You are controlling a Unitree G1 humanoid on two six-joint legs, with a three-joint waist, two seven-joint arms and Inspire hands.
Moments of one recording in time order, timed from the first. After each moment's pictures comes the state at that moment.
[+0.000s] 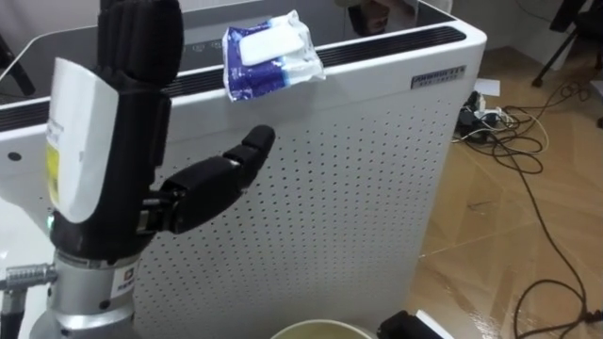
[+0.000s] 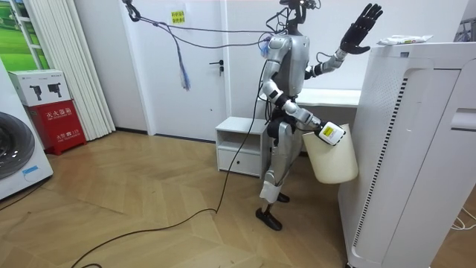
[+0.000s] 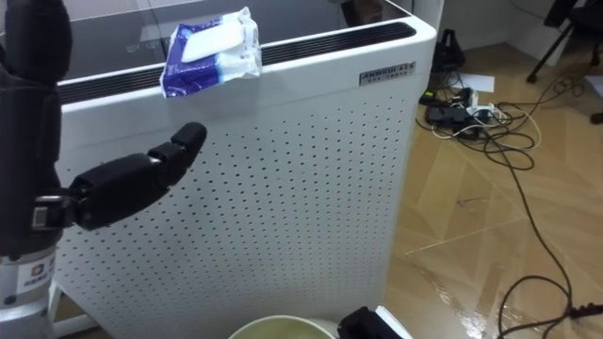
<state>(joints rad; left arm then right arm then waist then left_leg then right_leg) -0.06 0.46 -0.08 -0.43 0.63 -0.39 0.51 0.10 -0.35 0.24 0.42 -0.07 -0.15 0.24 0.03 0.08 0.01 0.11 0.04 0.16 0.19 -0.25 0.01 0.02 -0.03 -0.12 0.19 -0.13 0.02</state>
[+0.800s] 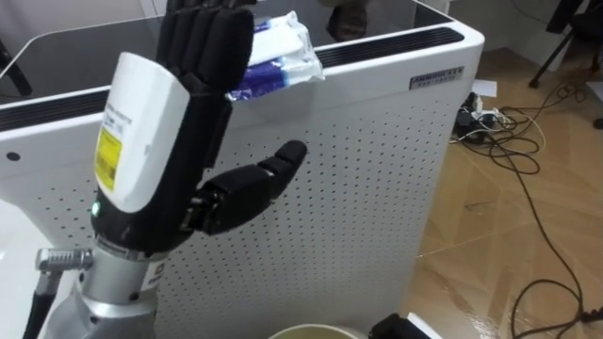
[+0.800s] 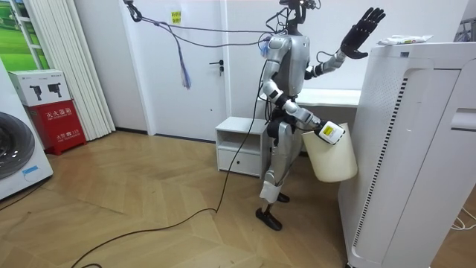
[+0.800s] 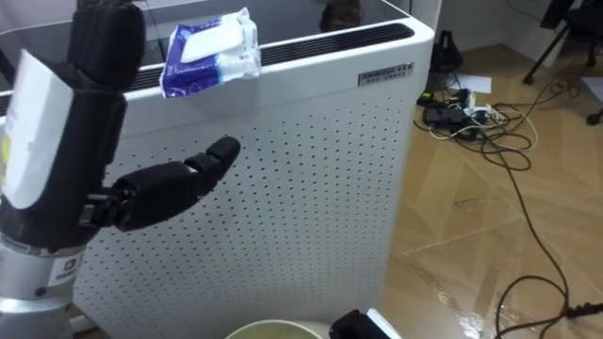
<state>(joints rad) -0.10 0.45 -0.14 -0.43 0.67 -0.36 0.38 0.10 -0.33 0.26 0.42 -0.09 -0.15 0.25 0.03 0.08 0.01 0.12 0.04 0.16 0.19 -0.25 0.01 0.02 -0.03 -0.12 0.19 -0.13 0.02</state>
